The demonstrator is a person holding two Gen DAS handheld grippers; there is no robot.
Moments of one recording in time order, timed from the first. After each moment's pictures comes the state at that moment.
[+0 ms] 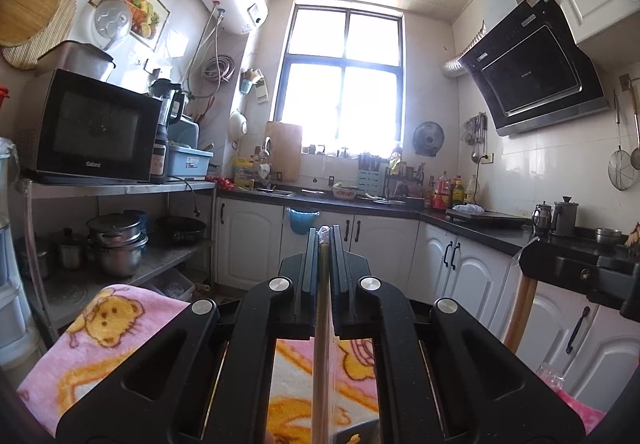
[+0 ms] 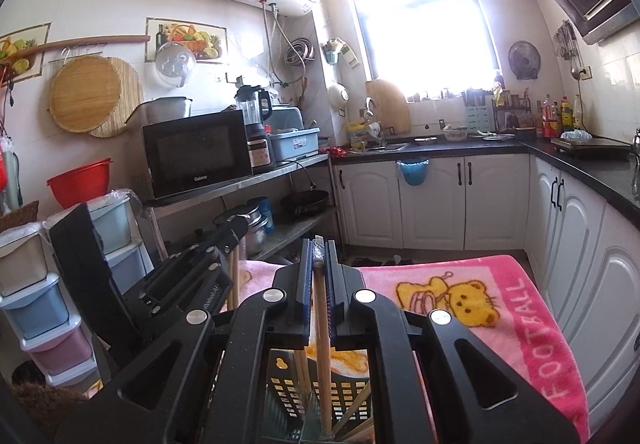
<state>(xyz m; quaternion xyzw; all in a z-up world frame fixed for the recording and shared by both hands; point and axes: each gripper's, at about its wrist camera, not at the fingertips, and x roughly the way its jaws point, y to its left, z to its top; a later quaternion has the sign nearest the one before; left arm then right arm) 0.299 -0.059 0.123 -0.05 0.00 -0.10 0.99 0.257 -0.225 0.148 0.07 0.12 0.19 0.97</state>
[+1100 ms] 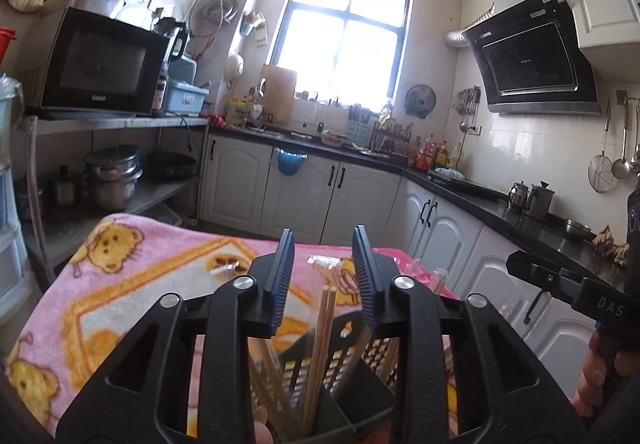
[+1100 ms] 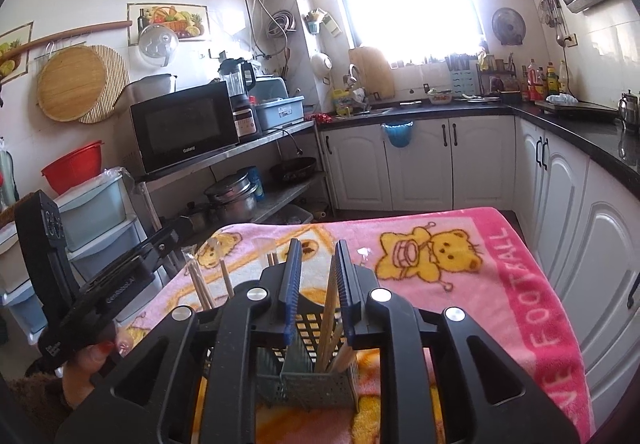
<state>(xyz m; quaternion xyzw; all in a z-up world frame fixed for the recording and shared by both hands) 0.252 -0.023 0.100 -0.10 0.11 -0.14 0.98 0.225 -0.246 0.116 0.08 0.18 0.17 0.96</state>
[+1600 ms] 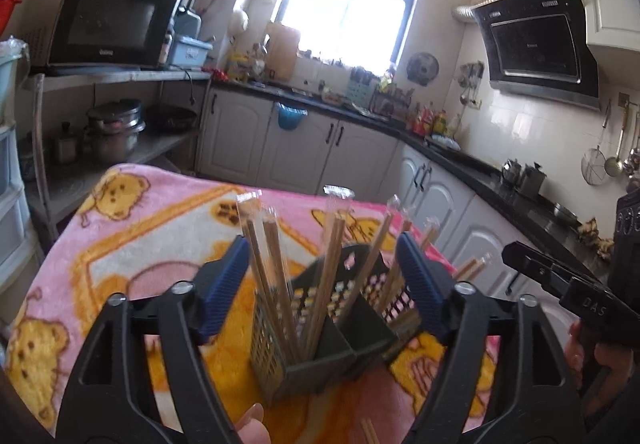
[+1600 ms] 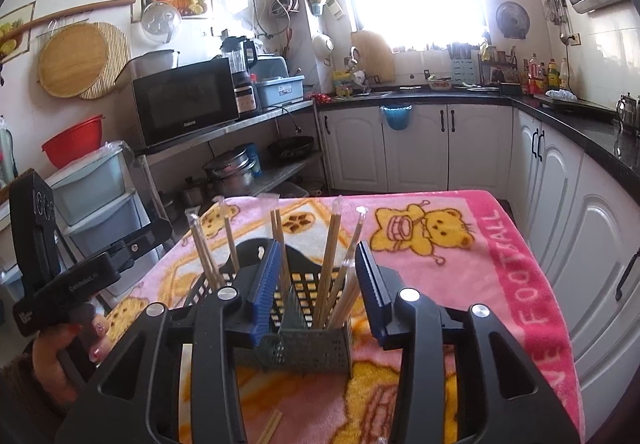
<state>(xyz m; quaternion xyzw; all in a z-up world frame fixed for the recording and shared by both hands) 0.226 -0.001 0.087 -0.12 0.20 -0.16 0.96 0.197 -0.245 0.102 0.06 0.22 0.17 0.96</state>
